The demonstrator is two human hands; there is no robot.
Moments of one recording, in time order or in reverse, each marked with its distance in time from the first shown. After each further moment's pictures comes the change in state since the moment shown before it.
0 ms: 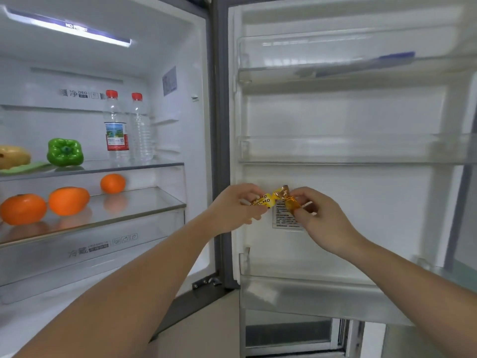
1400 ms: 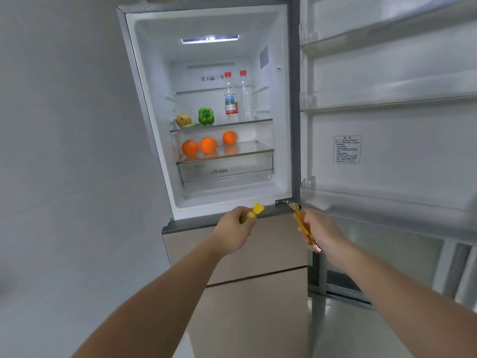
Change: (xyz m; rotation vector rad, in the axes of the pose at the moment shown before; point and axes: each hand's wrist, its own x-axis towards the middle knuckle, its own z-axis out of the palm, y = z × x) left_hand -0.302 0.057 0.064 0.222 0.436 -0.593; right_hand -0.204 -0.048 0.032 0.498 -0.480 0.565
